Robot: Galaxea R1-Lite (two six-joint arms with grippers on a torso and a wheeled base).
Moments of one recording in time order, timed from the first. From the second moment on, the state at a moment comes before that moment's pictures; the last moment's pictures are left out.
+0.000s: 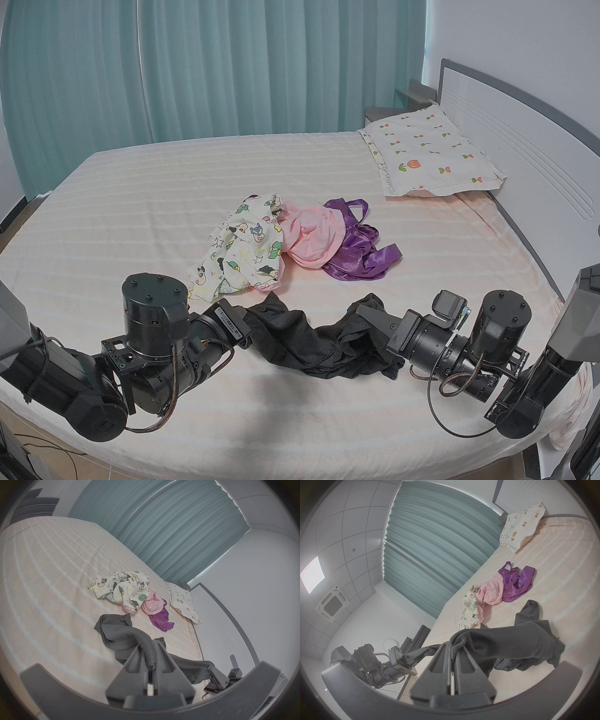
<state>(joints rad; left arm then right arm) -0.66 1.76 -0.53 -0.89 0.29 -0.93 0.67 1.98 -0.40 -1.55 0.06 0.83</state>
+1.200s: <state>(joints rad) -0.63 1.66 -0.47 -0.88 0.20 -0.94 0.68 1.93 -0.40 -1.55 0.02 0.83</state>
